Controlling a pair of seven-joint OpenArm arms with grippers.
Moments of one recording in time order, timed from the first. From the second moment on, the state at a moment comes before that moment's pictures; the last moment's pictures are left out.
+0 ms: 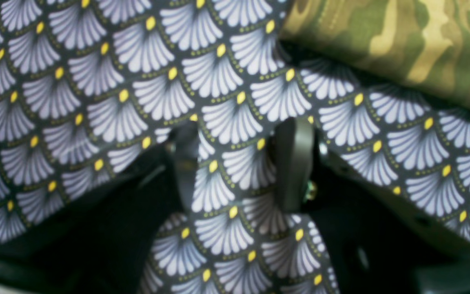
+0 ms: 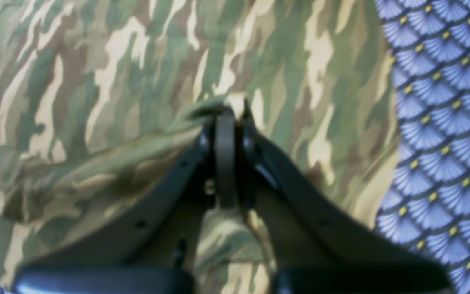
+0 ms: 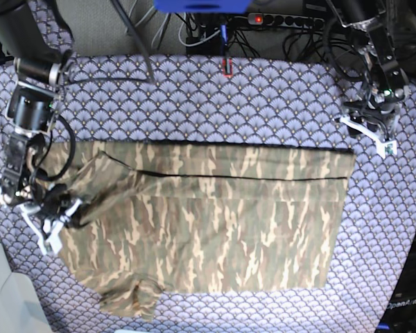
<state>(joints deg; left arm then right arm) 7.4 -7.3 -29.4 86.8 -8.5 -14.1 43.6 25.2 14.5 21.1 58.9 0.0 39.9 -38.3</state>
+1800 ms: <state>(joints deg) 1.3 -7.3 -35.3 86.4 -8.3 -14.1 44.2 8.5 19.1 35.2 60.2 1.7 39.0 -34.0</state>
